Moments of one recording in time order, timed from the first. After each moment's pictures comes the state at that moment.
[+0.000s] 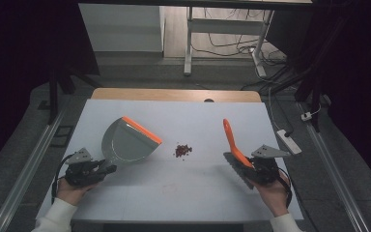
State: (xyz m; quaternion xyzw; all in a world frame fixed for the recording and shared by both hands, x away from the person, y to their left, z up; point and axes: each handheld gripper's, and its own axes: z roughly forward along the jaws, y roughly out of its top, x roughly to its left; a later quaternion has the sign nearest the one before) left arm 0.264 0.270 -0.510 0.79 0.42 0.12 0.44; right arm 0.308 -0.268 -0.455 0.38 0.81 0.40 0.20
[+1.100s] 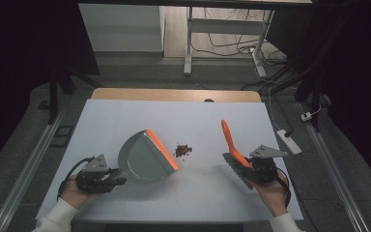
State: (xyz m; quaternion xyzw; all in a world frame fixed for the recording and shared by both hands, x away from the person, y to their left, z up) left arm 0.256 0.235 -0.500 0.87 0.30 0.09 0.38; right arm 0.308 -0.265 -0.457 0.38 0.82 0.39 0.20
